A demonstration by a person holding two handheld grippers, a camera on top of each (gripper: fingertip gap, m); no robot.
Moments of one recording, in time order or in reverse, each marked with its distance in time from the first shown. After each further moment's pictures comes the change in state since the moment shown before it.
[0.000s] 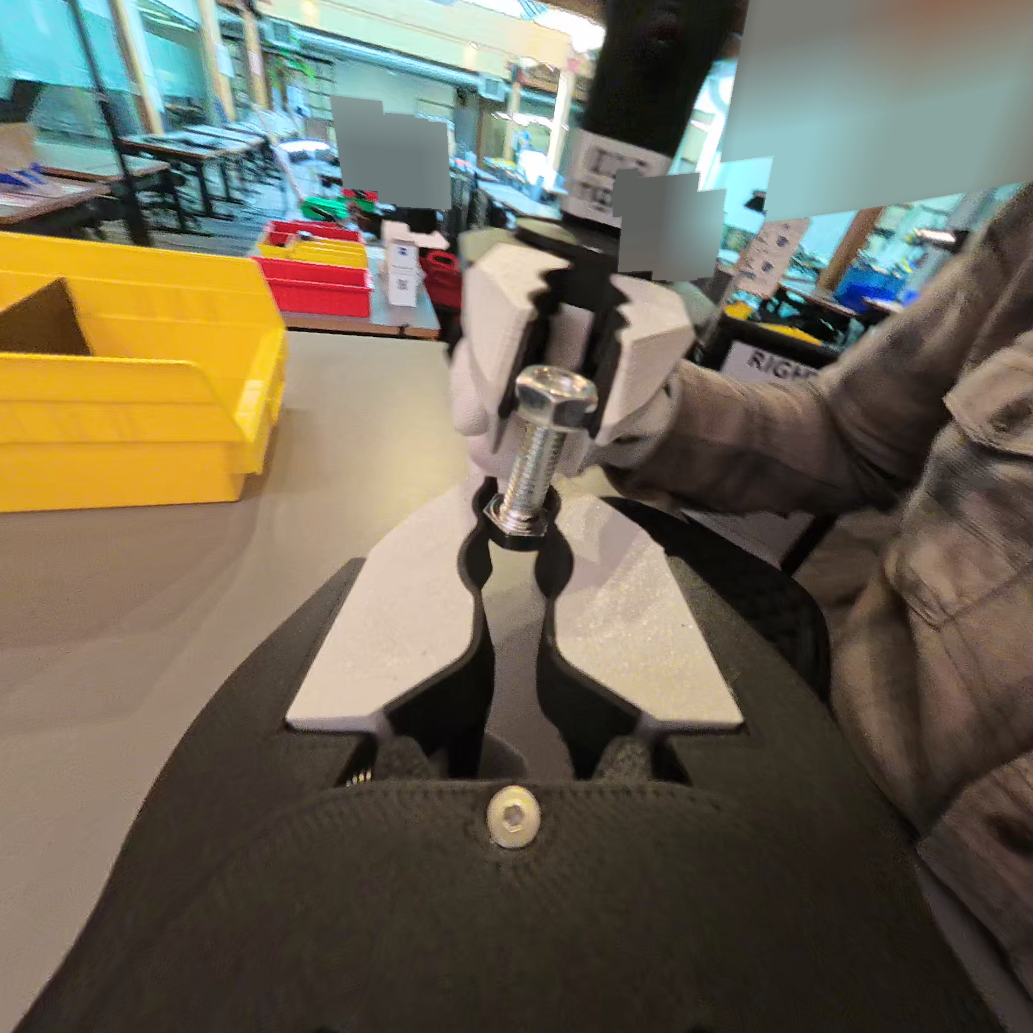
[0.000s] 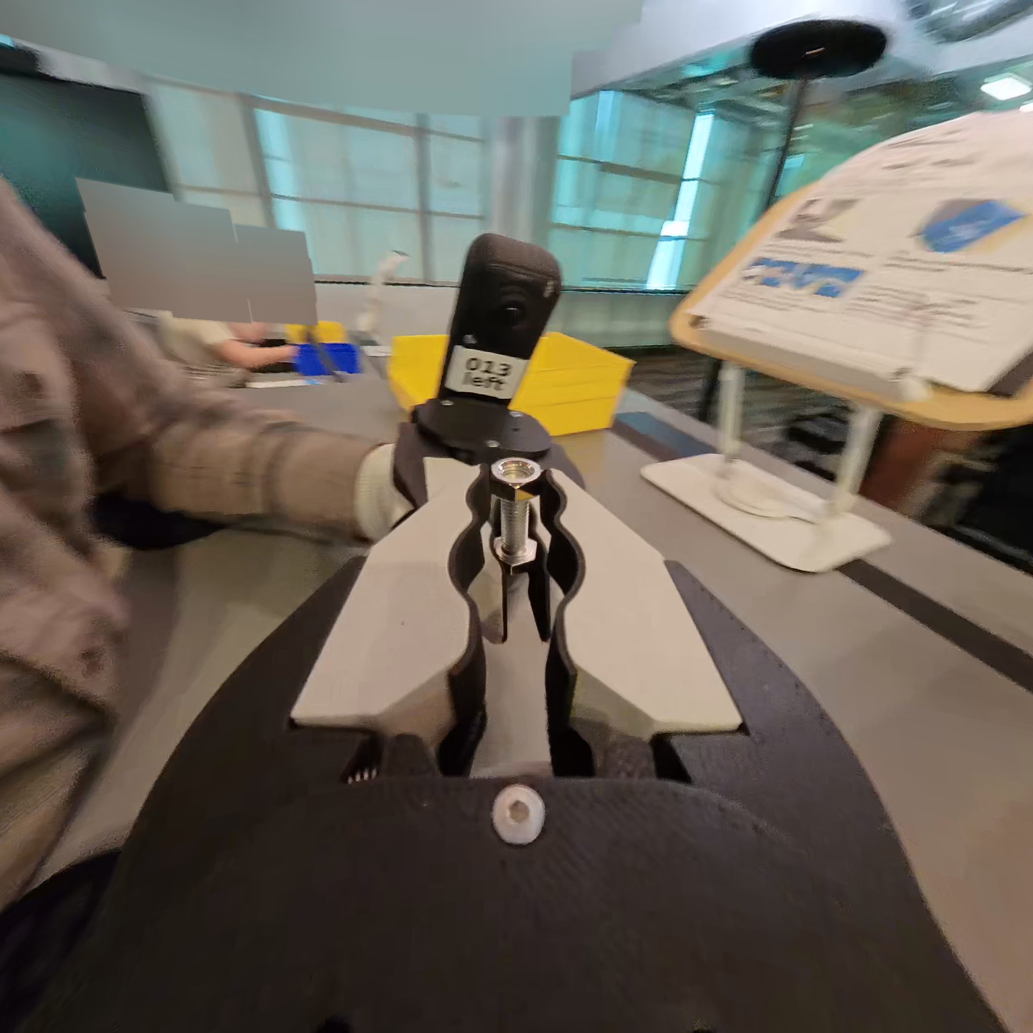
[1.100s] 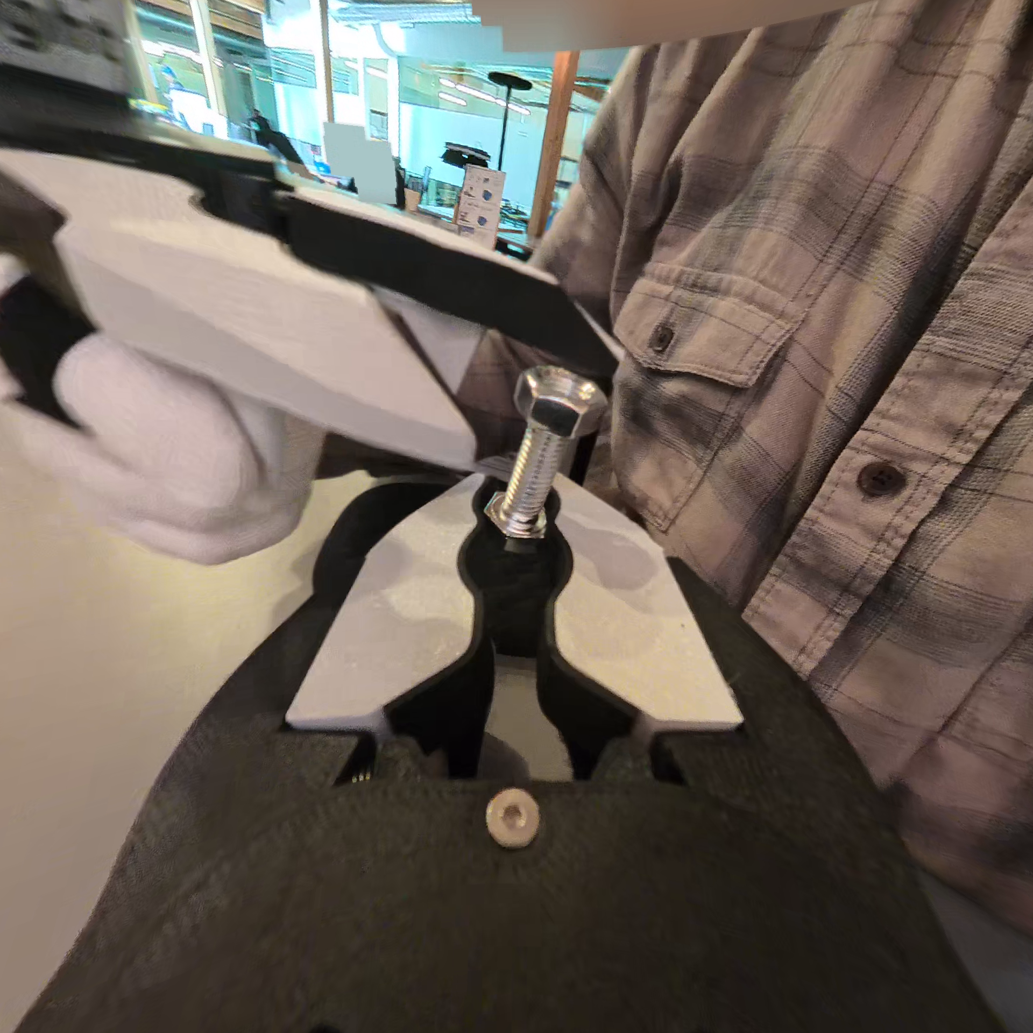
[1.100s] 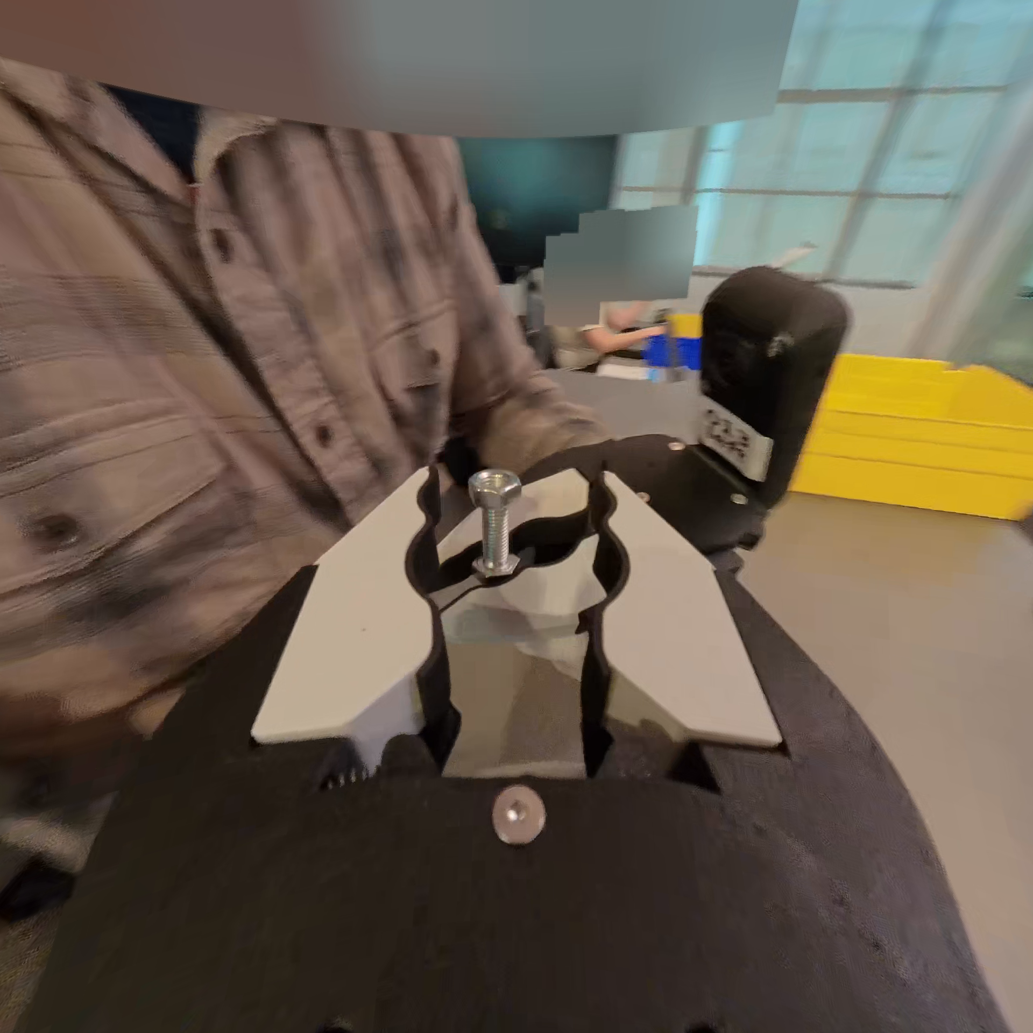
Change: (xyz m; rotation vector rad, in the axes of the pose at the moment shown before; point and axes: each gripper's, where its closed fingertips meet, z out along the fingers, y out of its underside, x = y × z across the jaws) left arm 0.094 0.014 -0.001 -0.057 0.517 0.038; right arm -0.077 -0.011 -0.014 -0.012 -0.709 0.024
